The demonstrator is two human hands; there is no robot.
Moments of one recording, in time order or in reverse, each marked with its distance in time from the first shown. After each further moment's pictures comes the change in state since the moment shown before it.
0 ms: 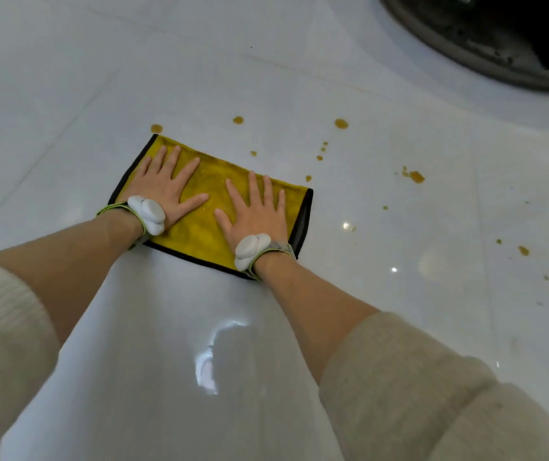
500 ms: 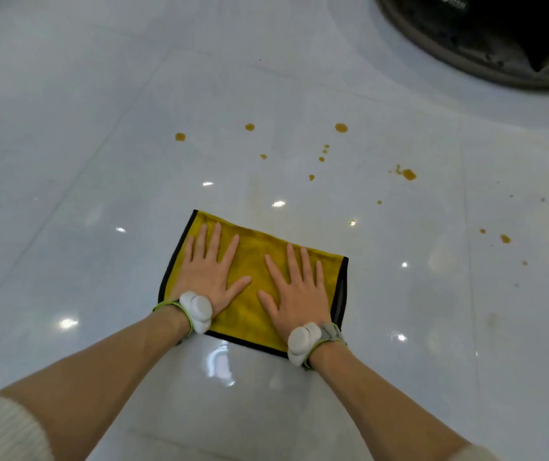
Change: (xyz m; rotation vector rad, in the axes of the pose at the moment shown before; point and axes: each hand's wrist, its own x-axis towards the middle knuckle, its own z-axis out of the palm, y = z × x) left_hand -0.154 0.102 0.000 -0.027 -0.040 0.044; right_hand -0.169 0.034 -0.003 -0.054 -0.010 -0.035
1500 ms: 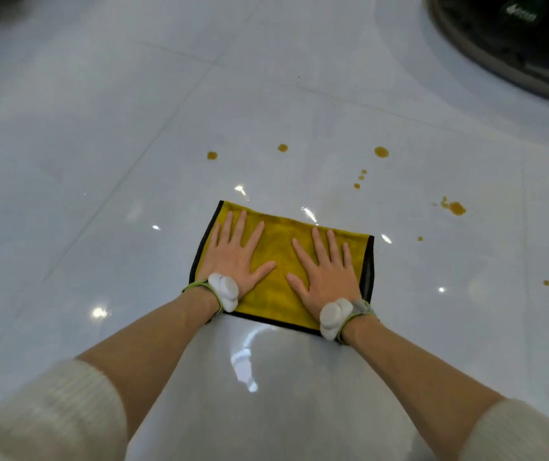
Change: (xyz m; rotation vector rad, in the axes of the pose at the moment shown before) left_hand 0.071 -0.022 -0.017 0.002 0.019 -0.127; right_hand 0.101 0.028 -0.021 -0.036 -0.063 -0.130
